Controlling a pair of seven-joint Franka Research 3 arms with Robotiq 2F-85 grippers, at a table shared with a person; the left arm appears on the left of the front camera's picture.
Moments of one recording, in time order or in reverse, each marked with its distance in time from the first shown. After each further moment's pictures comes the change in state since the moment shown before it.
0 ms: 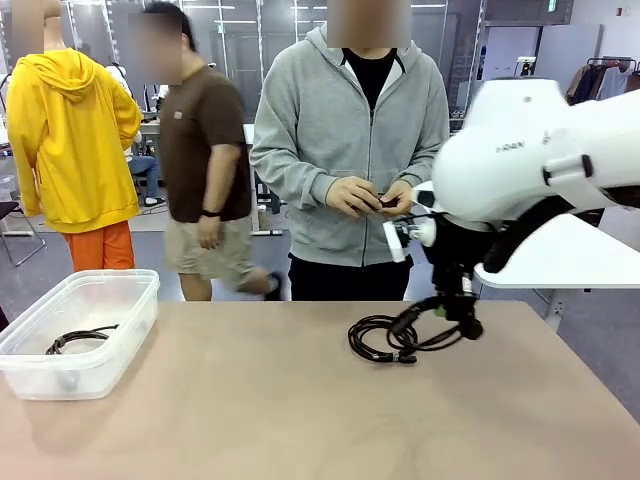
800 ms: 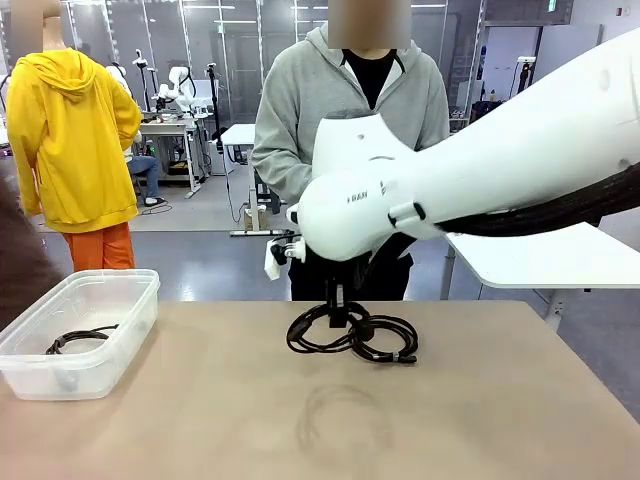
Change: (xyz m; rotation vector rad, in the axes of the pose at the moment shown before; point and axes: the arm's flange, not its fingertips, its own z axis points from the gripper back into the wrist) left arm 0.000 0.000 0.000 0.000 0.000 0.000; right arm 0.156 -0.020 -0.068 -0.039 0.041 0.021
